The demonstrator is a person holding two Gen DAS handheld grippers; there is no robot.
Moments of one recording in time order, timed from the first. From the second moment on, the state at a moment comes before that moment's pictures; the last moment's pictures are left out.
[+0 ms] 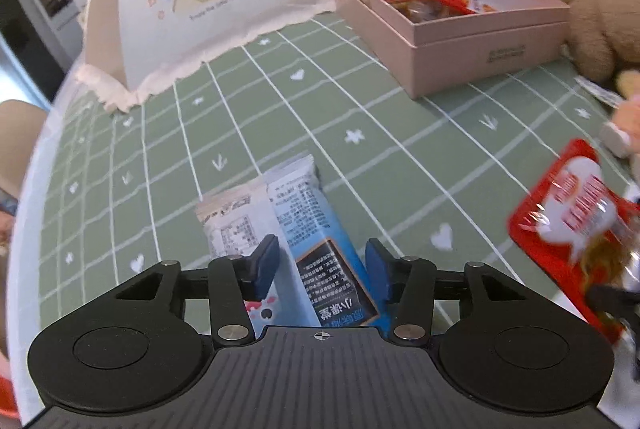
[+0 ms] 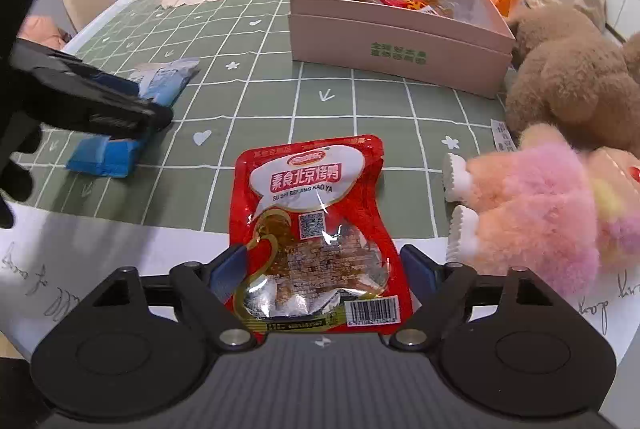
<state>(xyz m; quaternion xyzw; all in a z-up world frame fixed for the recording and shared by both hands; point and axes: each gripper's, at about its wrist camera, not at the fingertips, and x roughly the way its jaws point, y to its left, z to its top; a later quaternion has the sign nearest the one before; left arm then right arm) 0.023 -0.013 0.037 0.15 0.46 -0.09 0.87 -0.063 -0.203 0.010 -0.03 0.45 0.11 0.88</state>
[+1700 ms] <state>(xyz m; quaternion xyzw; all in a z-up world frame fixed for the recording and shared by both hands) 0.036 0.007 0.030 0.00 0.48 -0.07 0.87 -0.071 -0.193 0.002 -0.02 0.43 0.10 0.90</state>
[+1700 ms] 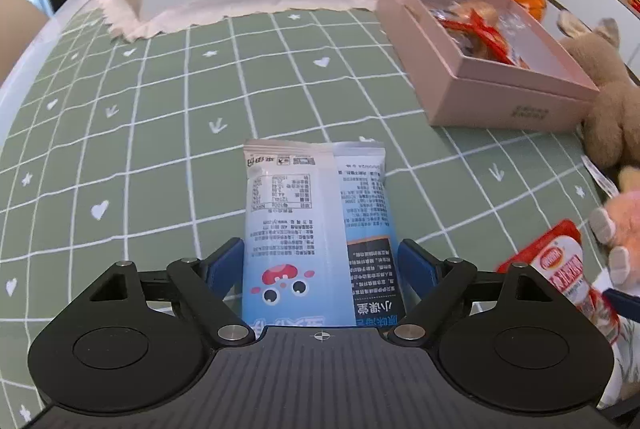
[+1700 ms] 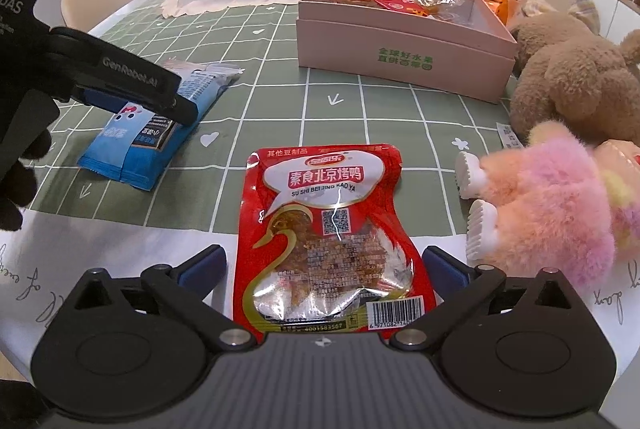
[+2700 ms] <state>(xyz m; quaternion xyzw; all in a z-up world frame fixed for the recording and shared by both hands) -0.034 -0.020 0.033 0.03 0.50 -0.10 0.86 -0.043 -0.207 0.022 -0.05 0.48 0.15 0.86</state>
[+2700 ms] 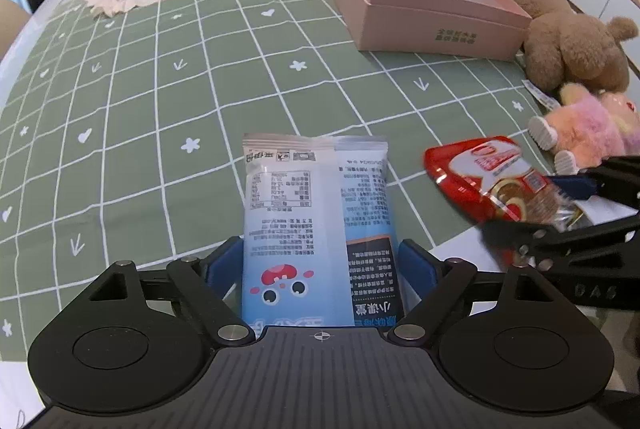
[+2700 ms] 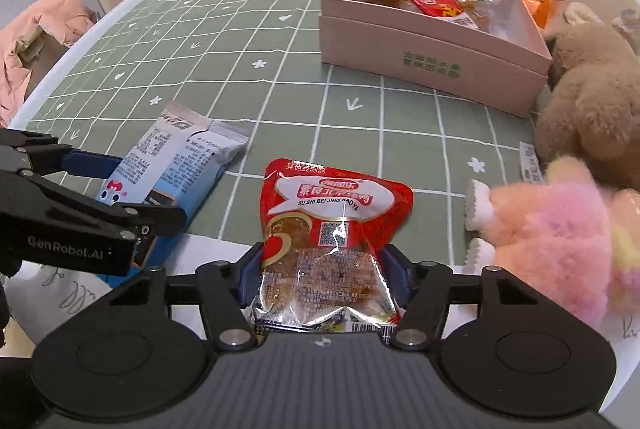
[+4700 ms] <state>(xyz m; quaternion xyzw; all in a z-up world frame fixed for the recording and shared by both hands) 0.039 -0.002 0.058 -0.10 0.40 -0.15 0.90 0.106 -0.258 0.122 0.10 0.32 0.07 0.94</state>
